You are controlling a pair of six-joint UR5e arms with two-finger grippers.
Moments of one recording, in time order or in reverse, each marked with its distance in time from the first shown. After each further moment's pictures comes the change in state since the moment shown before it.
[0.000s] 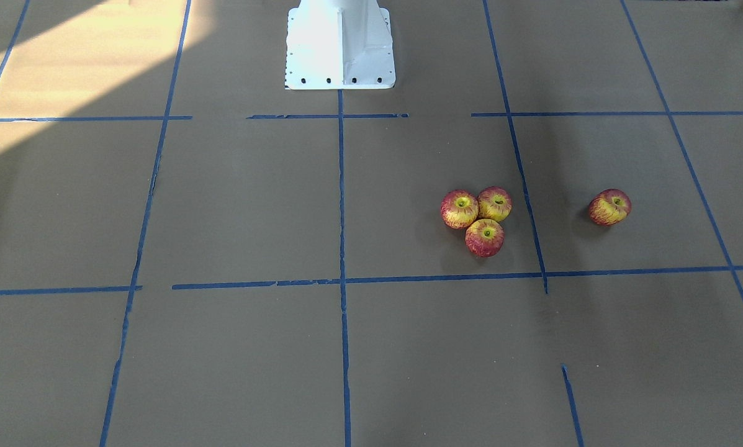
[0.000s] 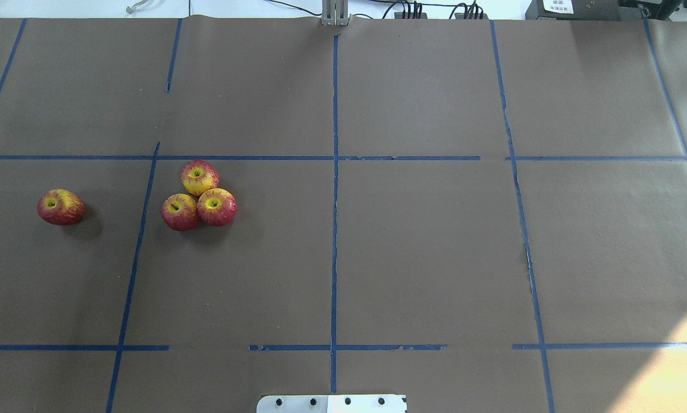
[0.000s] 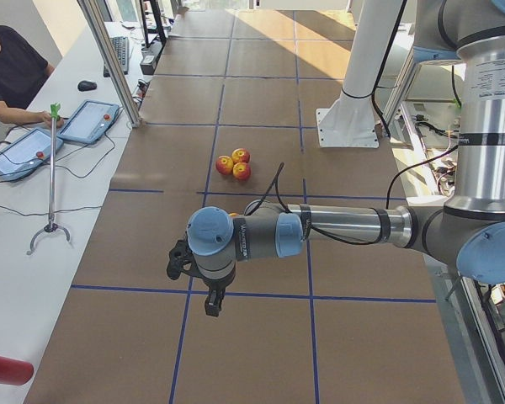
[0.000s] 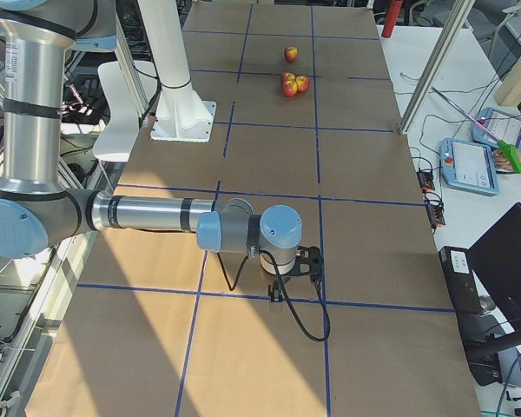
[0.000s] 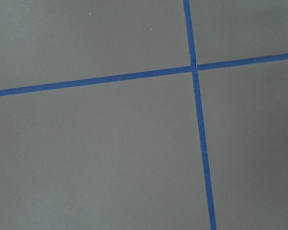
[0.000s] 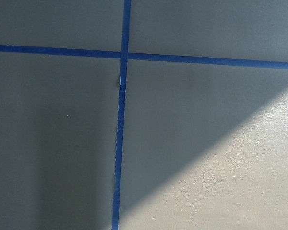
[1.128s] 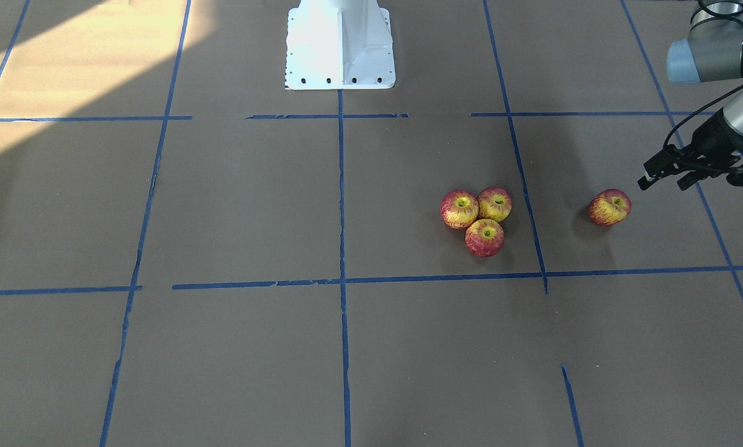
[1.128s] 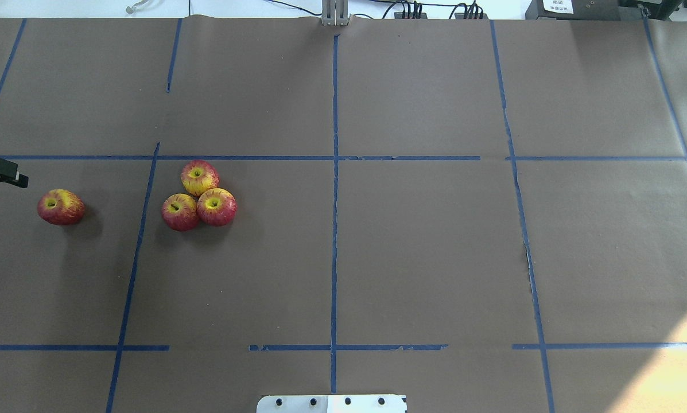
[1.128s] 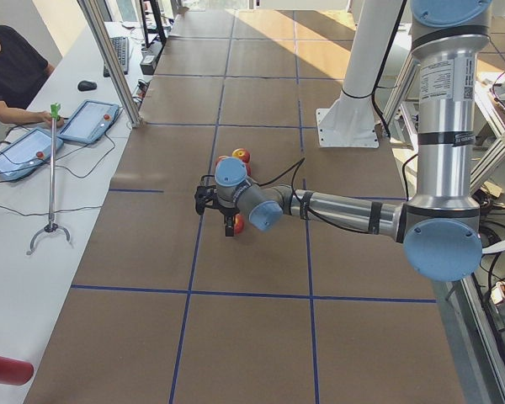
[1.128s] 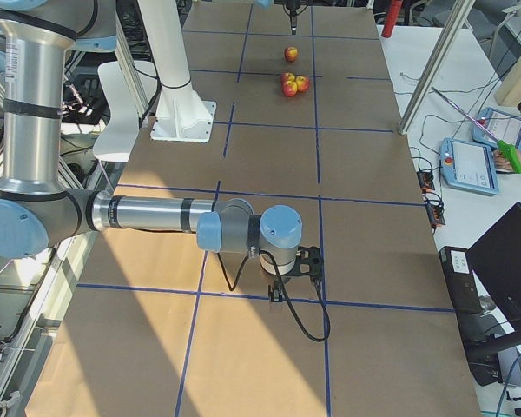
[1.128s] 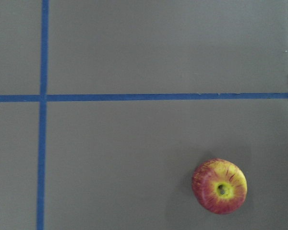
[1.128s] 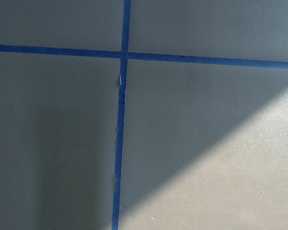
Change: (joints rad) left arm 0.593 0.014 -0.047 -0.688 0.086 -1.124; right arm 0.000 0.000 0.000 0.000 0.000 0.000
